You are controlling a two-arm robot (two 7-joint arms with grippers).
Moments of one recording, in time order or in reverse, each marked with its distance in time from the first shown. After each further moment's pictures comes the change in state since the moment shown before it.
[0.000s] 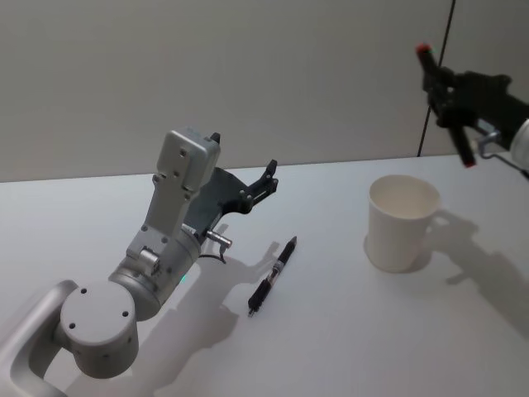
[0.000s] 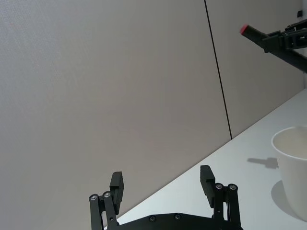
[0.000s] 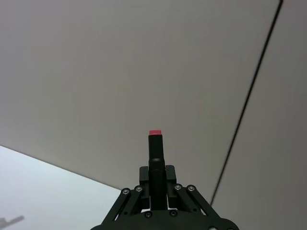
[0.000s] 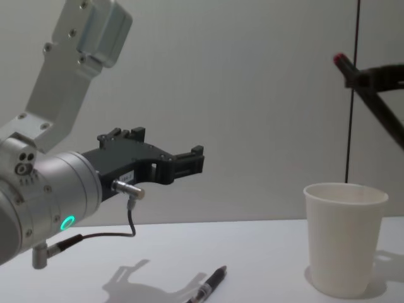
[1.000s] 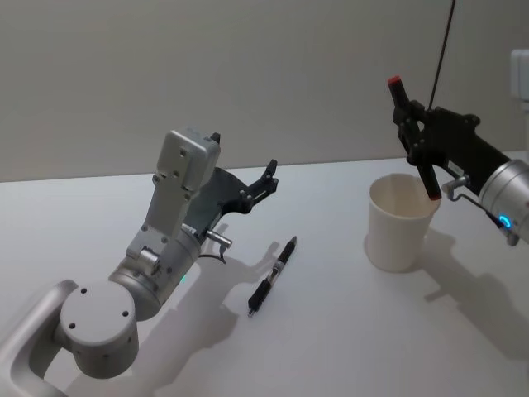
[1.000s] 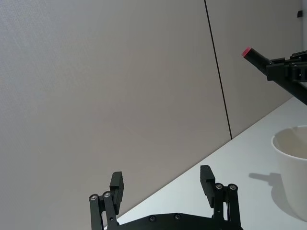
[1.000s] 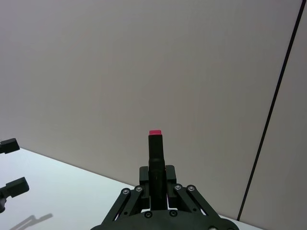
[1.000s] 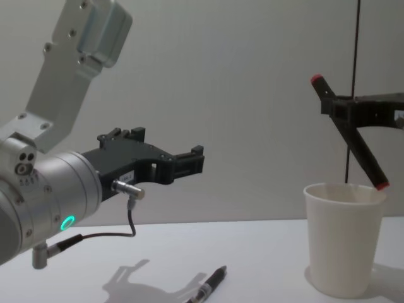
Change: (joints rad) left arm 0.000 0.000 0.000 0.000 0.000 0.000 0.000; right arm -0.108 -0.030 -0.049 0.020 0.034 -0.215 -0.018
